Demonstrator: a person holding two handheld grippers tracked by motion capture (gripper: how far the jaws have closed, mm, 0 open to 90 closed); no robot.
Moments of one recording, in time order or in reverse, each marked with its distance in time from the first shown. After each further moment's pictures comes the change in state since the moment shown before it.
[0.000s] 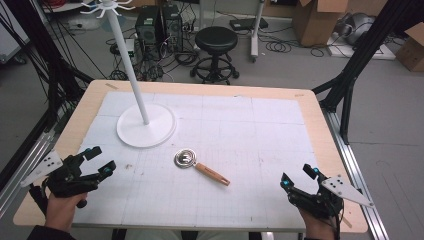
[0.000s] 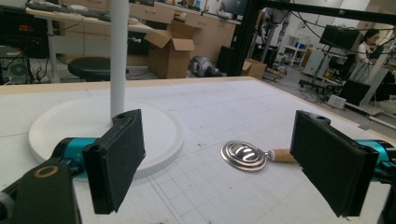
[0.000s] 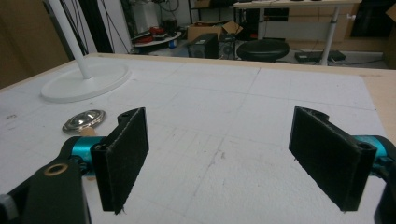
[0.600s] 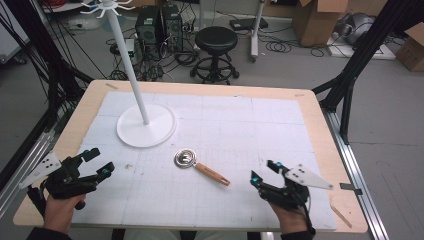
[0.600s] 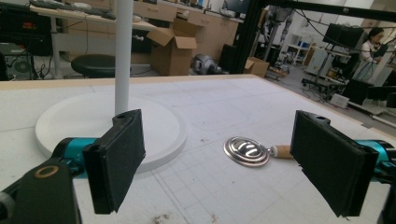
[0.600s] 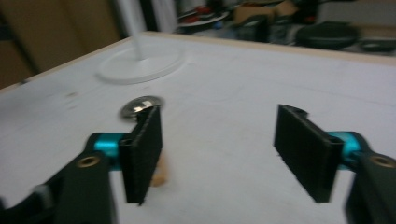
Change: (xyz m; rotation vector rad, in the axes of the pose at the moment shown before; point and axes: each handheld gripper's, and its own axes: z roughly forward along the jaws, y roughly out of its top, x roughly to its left) left arm 0.002 -0.003 -0.005 0.012 0.010 0.002; right arm 0.050 0.002 0.053 0.091 0.214 -0.044
